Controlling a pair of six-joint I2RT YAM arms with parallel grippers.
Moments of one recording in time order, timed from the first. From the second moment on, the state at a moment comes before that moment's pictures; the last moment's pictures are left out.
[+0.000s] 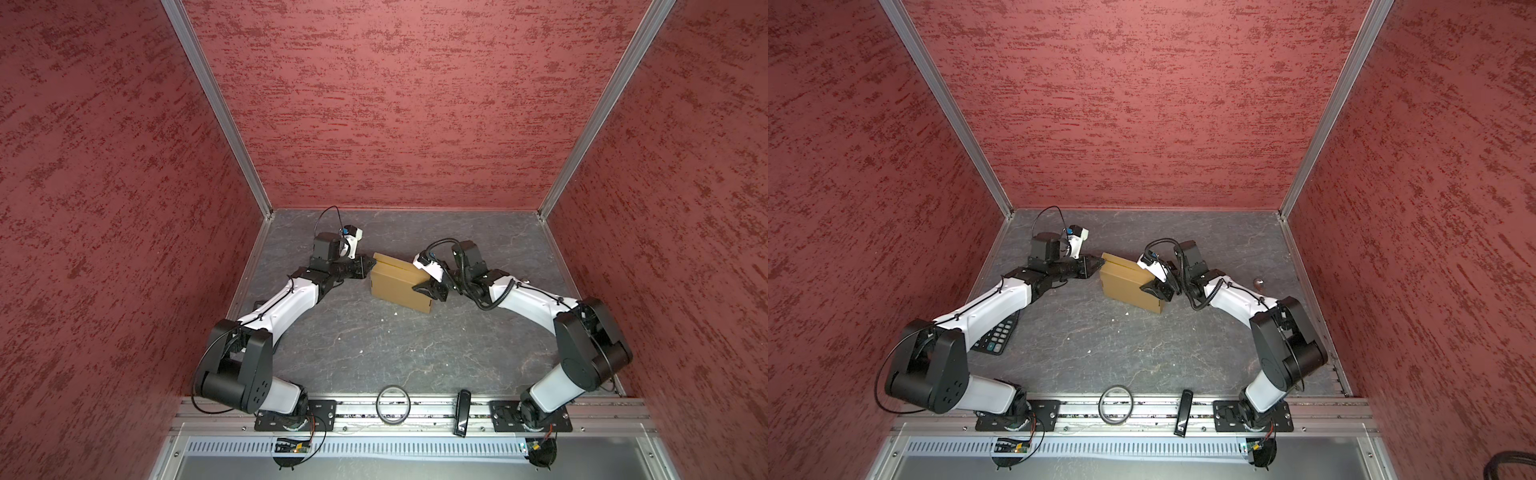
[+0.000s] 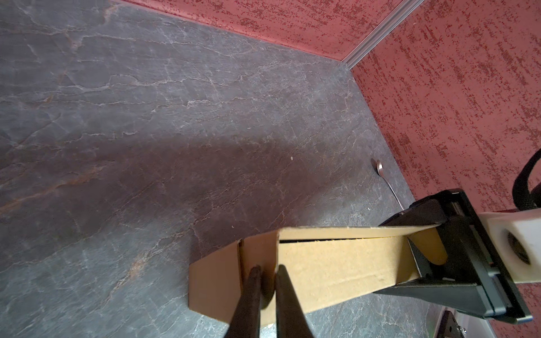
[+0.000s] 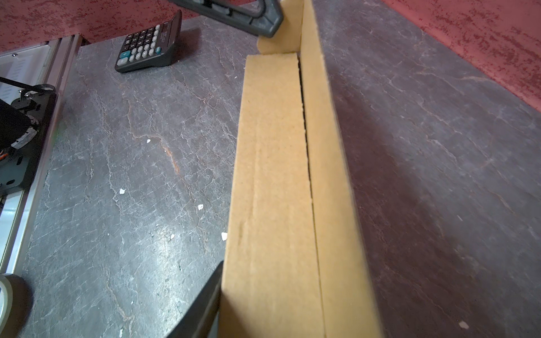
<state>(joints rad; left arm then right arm) -0.27 1.45 0.92 -0.07 0.49 -0.34 0.48 1.61 0.98 -0.07 -0.63 -0.41</state>
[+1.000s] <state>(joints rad) -0.31 1.45 0.93 -0.08 0.36 -0.28 0.48 1.63 0.99 -0.08 -0.62 -0.41</state>
